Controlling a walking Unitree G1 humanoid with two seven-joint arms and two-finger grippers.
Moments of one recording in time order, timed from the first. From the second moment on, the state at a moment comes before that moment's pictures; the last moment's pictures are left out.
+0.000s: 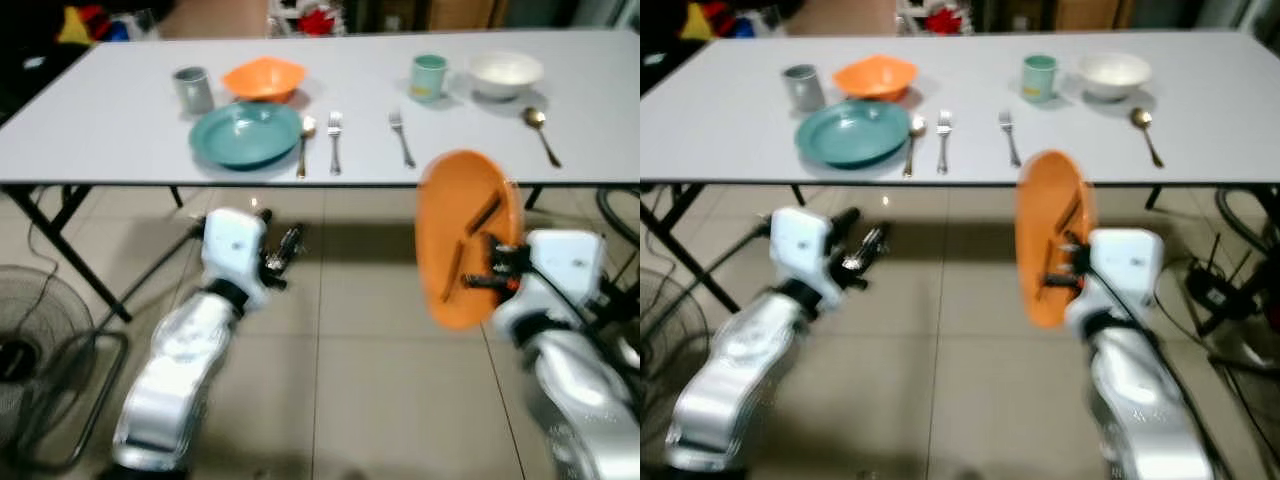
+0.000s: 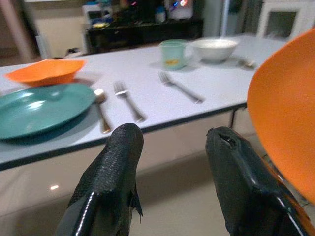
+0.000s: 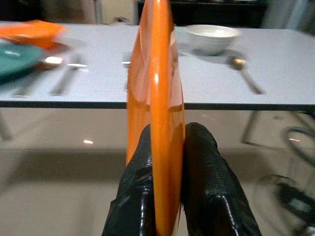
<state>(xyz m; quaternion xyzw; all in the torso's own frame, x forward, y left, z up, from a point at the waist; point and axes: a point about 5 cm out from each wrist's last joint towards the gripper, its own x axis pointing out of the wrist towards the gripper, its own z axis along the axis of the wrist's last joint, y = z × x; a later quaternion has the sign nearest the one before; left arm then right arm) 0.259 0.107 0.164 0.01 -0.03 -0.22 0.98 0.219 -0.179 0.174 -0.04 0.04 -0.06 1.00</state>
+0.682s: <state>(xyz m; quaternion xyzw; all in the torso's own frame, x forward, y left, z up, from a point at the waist) 0.260 0.115 0.164 0.02 -0.03 -0.22 0.97 0.230 -0.176 0.201 0.12 -0.03 -0.02 0.99</state>
